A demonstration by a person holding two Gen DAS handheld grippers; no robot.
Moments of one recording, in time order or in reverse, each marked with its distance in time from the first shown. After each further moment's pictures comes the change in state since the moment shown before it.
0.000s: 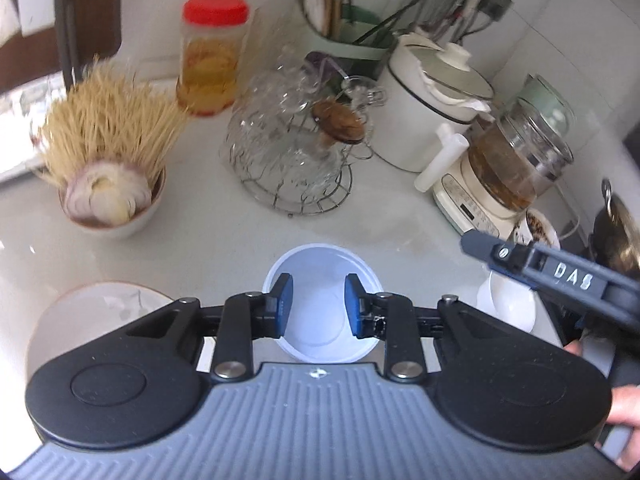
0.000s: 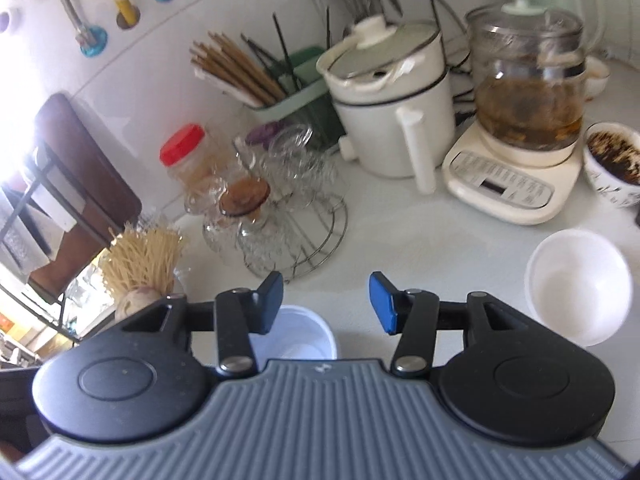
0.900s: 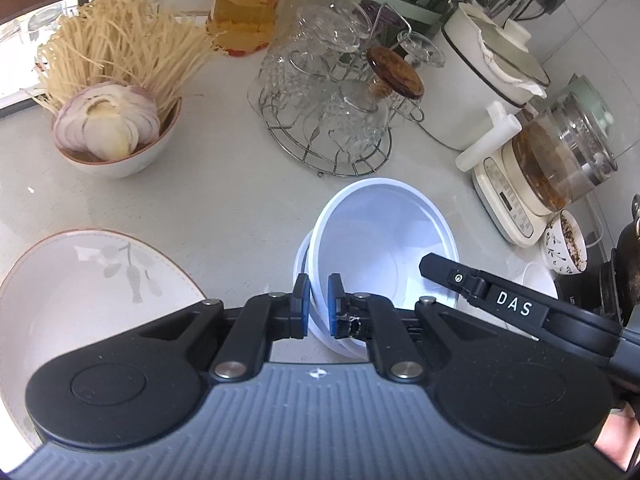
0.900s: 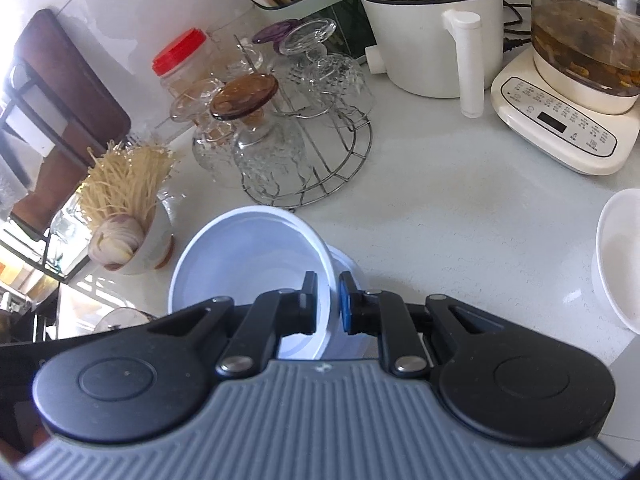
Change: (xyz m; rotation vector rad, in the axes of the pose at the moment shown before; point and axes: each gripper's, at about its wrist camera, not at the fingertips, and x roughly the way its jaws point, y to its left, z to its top) left arm 0.053 0.022 -0.006 -0.151 0.120 0.028; right arm 0.076 0.013 -0.019 -0.068 0.227 0.031
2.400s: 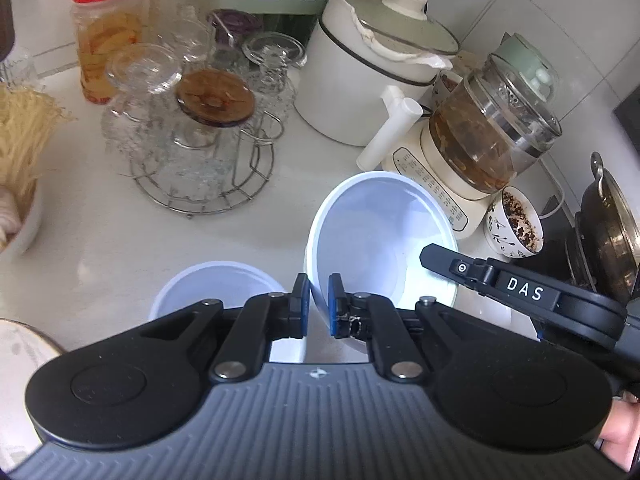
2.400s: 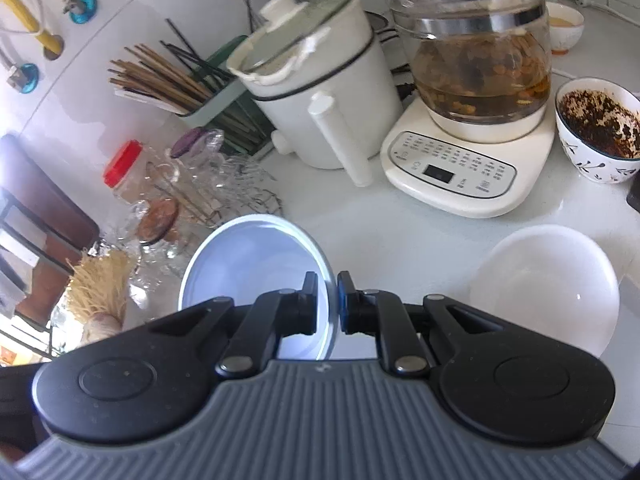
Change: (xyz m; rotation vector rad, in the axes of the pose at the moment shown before) left arm 0.023 -0.094 0.029 0.183 0.001 -0.100; right arm -0.048 -0.086 0.030 0.180 -0.144 -0.018
